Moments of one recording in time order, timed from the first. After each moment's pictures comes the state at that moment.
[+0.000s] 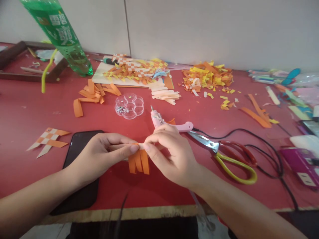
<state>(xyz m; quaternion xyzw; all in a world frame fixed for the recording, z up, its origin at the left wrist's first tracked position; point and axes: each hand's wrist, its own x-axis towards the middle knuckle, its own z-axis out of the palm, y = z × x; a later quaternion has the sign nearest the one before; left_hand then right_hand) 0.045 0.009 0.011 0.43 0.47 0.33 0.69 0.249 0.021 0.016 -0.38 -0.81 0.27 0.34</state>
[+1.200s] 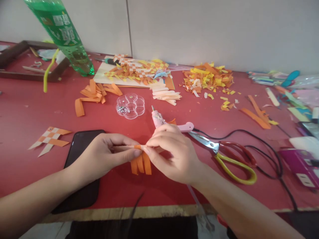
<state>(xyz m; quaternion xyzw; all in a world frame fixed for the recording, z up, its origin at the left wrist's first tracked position) 0.045 0.010 0.008 0.46 0.49 0.30 0.68 0.250 0.027 0.019 -0.32 -0.85 0.21 0.36</state>
